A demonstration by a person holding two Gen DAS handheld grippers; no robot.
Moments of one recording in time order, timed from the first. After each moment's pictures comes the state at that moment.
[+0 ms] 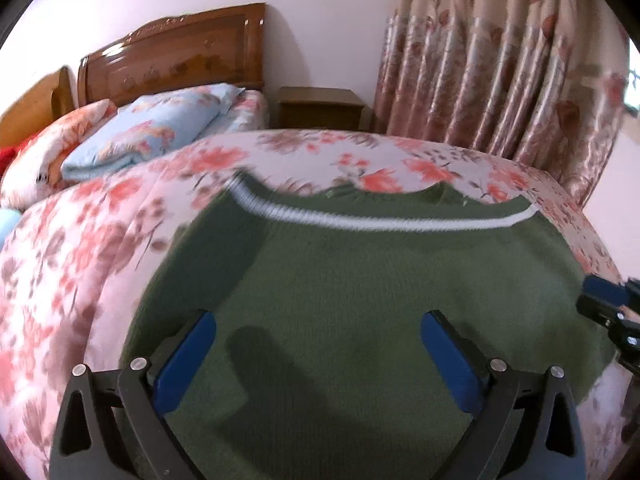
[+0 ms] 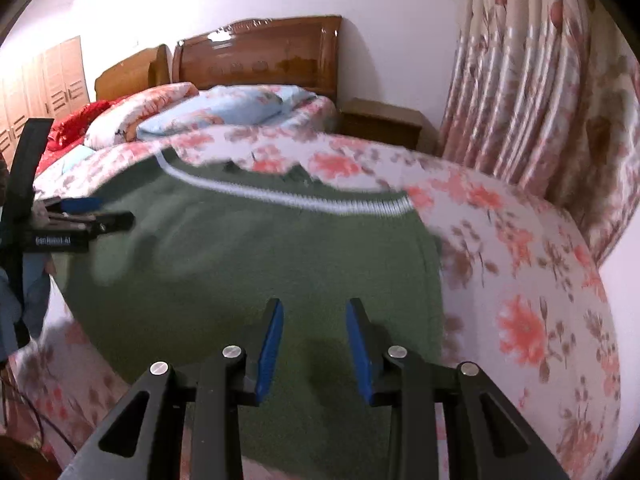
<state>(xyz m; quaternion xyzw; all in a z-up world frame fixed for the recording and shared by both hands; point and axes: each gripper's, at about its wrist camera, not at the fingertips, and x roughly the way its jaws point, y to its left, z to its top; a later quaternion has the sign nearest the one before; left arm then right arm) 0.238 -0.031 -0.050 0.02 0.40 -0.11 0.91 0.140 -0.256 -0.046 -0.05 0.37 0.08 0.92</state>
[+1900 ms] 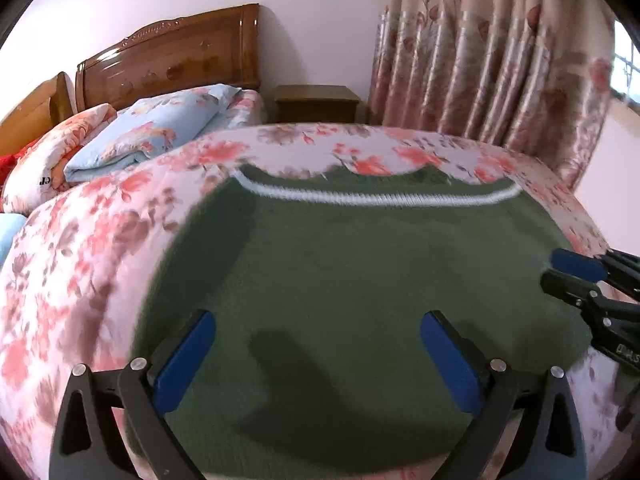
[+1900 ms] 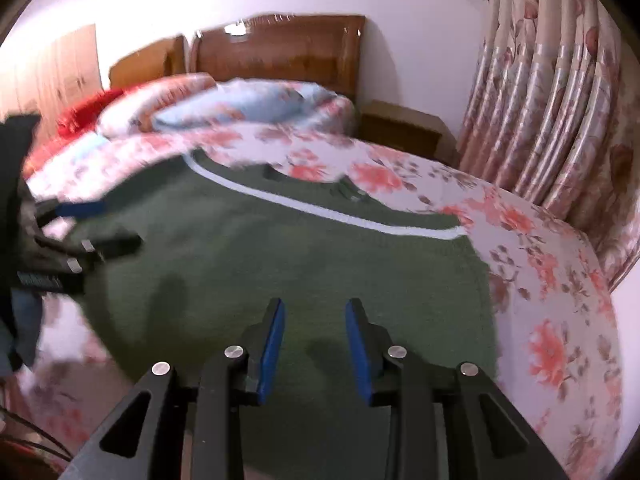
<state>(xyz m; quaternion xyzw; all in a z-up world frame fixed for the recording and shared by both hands) 0.195 -0.021 -0.053 0.03 0.41 -0.12 0.90 0.141 -0.210 -0.045 -0.06 0.38 0.12 0.92</state>
